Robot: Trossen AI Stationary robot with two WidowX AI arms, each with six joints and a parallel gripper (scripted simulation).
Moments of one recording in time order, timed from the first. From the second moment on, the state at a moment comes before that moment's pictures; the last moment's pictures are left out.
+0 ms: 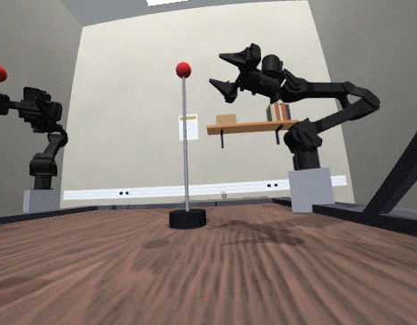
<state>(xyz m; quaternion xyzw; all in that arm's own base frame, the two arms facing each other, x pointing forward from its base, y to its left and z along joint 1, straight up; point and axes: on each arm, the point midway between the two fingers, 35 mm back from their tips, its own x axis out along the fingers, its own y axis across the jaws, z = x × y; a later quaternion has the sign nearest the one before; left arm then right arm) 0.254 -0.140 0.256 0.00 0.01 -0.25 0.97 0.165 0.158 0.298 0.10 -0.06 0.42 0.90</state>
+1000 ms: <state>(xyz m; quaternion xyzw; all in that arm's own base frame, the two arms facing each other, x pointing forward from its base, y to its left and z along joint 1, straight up) 0.262 -0.150 0.264 0.00 0.00 -0.26 0.97 0.157 0.177 0.272 0.00 0.00 0.41 0.91</state>
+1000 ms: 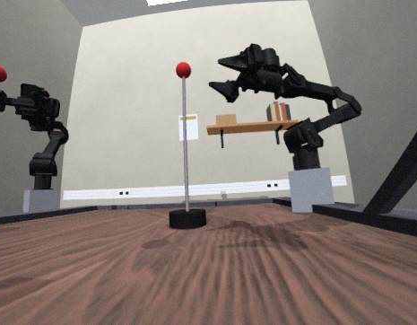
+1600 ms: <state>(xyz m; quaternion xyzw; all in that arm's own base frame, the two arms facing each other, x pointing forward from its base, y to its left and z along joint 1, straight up) 0.294 -0.168 0.263 0.00 0.00 -0.26 0.97 0.181 0.203 0.271 0.00 0.00 0.41 0.91</state>
